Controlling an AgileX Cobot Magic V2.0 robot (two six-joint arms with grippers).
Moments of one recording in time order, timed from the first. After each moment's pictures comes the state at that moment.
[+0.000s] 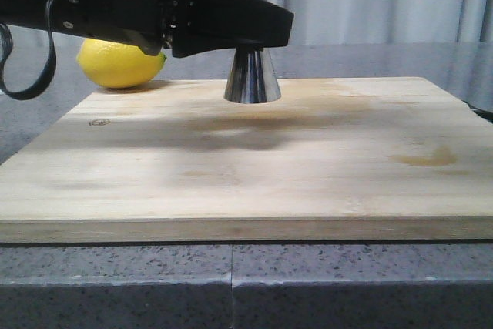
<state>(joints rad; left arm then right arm) -0.44 1.74 -0.97 1.44 -1.16 -0.95 0.64 1.14 -0.87 -1.63 0.05 0.37</state>
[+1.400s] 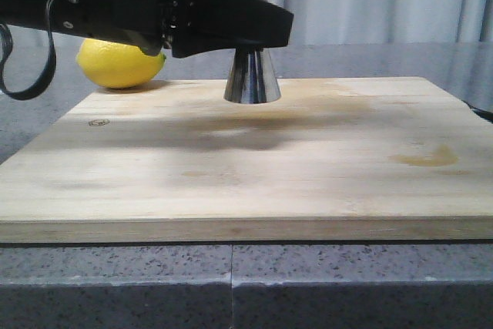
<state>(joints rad) -0.44 1.74 -0.97 1.44 -1.16 -0.95 0.64 1.14 -0.87 -1.77 0.05 0.36</state>
